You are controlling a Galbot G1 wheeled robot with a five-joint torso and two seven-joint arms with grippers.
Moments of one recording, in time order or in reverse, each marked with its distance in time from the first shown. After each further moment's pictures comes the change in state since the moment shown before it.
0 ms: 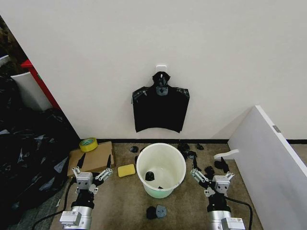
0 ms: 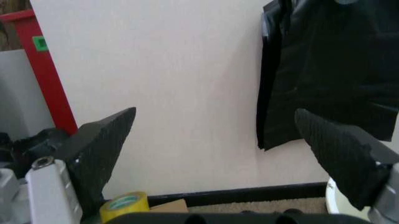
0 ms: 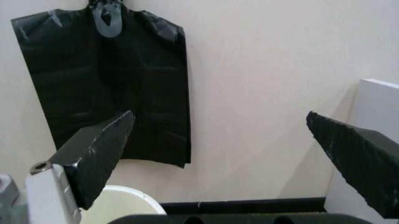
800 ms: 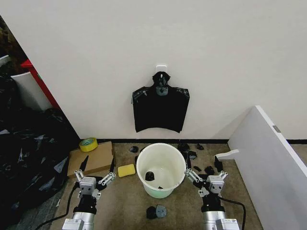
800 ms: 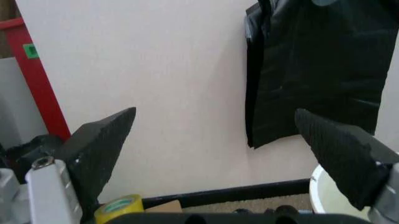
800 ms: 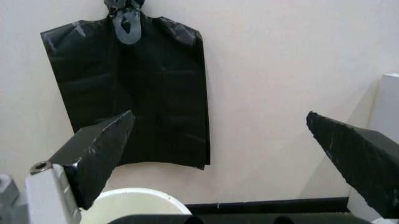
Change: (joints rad) left arm 0.033 -0.011 0.019 -0.001 0.051 -0.045 0.008; right arm -0.011 0.000 -0.049 0.001 0.010 0.014 -0.002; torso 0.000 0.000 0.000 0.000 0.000
